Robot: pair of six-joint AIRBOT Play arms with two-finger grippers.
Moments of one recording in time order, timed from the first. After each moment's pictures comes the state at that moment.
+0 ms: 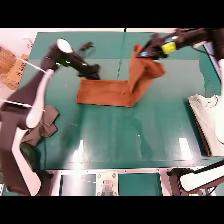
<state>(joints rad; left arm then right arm) -0.18 -2.01 2.09 0.98 -1.43 -1.47 0.12 -1.68 2.00 -0.75 1.48 1.50</state>
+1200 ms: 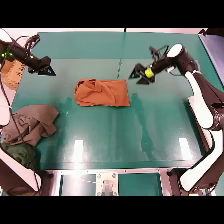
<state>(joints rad) 0.18 -1.93 2.10 1.06 -1.63 -1.38 0.08 -1.91 1.76 -0.93 1.30 1.67</state>
